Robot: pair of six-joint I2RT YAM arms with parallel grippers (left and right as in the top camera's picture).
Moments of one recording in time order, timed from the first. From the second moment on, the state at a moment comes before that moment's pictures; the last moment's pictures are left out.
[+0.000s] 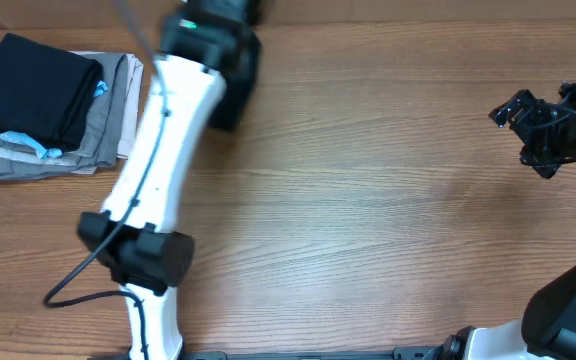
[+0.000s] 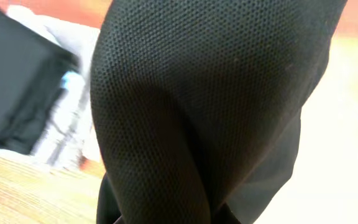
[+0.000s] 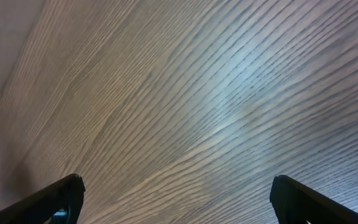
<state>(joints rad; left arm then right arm) -0.33 2.09 2.38 -1.36 -0.46 -0.47 -0.40 1.66 1.44 -0.93 -0.33 0.41</state>
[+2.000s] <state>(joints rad) 0.43 2.29 2.63 -1.20 -0.06 -0.50 -0.40 1.66 1.44 -0.93 -0.33 0.41</state>
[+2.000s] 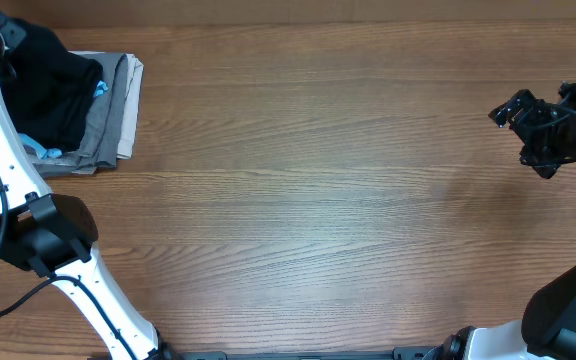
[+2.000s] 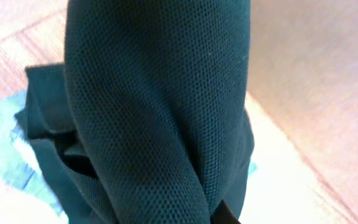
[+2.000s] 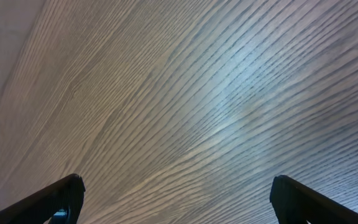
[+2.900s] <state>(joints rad) 0.59 2.23 2.63 -1.44 0.17 -0.41 -0.40 1.66 1.44 -0.93 -0.33 0.41</state>
